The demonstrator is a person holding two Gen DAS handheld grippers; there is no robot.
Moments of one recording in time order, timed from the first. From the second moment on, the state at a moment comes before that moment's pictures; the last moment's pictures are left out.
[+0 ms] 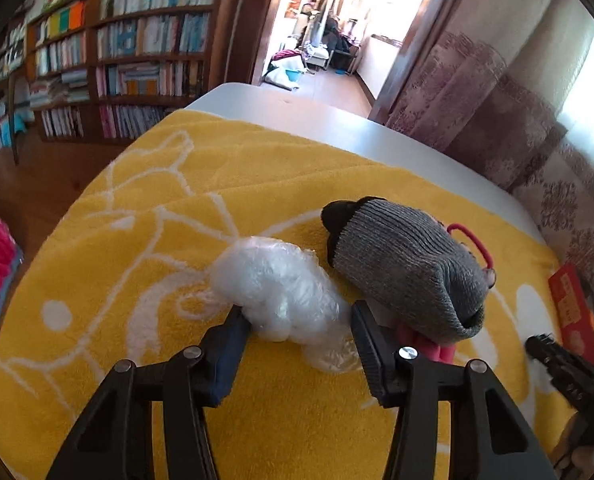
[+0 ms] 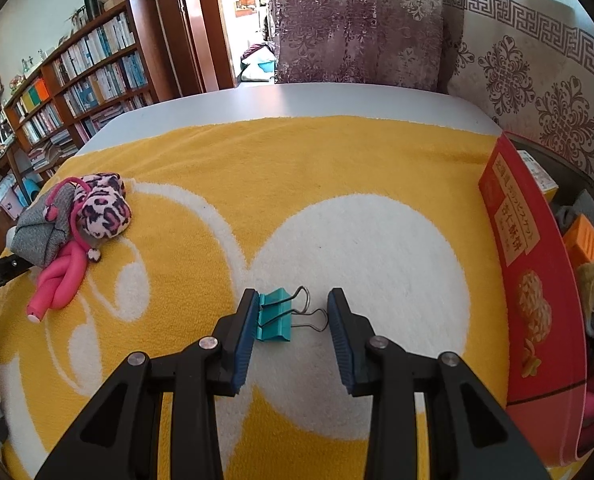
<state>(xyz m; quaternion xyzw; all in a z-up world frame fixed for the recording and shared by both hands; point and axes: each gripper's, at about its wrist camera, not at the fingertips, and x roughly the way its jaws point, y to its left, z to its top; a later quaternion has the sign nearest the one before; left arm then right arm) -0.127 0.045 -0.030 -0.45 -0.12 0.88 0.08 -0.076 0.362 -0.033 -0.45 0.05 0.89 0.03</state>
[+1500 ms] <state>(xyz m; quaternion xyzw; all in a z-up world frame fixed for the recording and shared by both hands) -0.032 0.201 0.047 -0.40 -0.04 0.88 0.25 0.019 0.535 0.037 -0.33 0.13 0.92 0.17</state>
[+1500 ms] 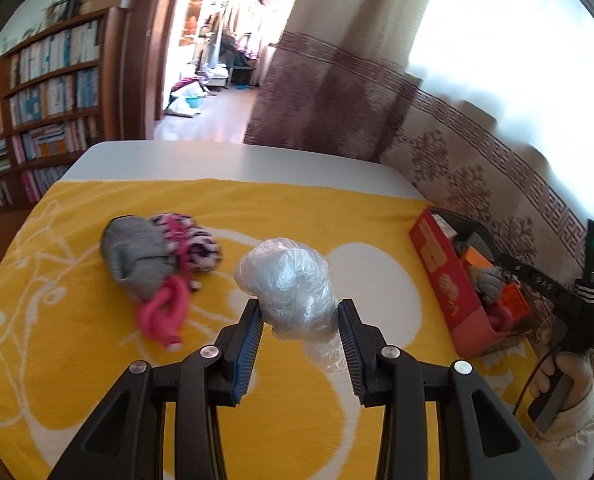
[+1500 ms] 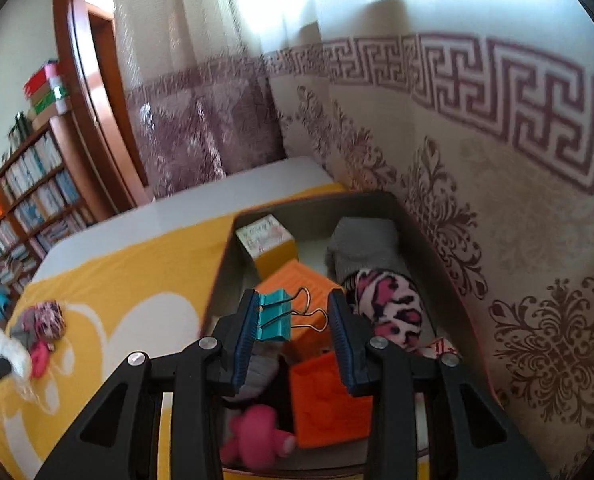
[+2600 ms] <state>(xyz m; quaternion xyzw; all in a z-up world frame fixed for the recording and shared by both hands) -0.067 0.465 0.039 -0.40 0.04 0.81 0.43 0.101 0.561 0.076 -0.12 0.14 0.91 0.37</state>
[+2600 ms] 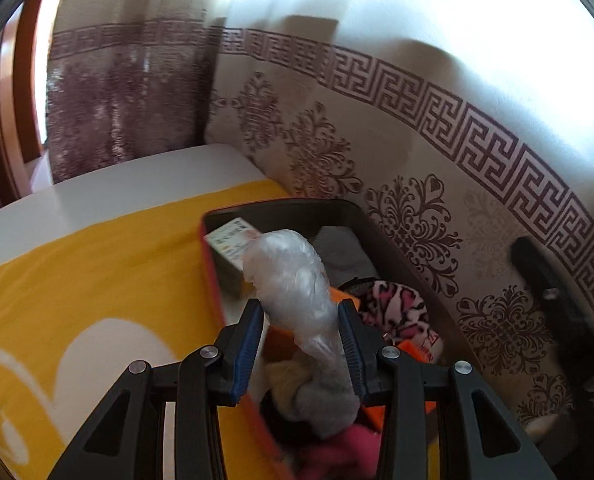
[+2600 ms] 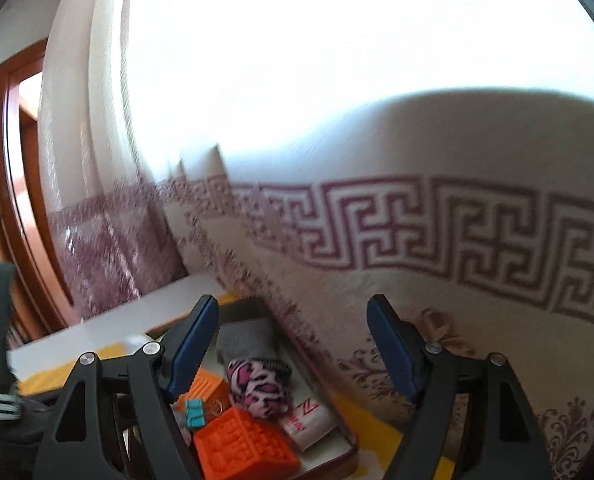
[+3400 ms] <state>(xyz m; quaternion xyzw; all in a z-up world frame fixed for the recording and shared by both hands) -0.069 0.426 0.043 -0.43 -0.01 0.81 0.40 0.096 0.564 0.069 -0.12 0.15 0.91 0.36</state>
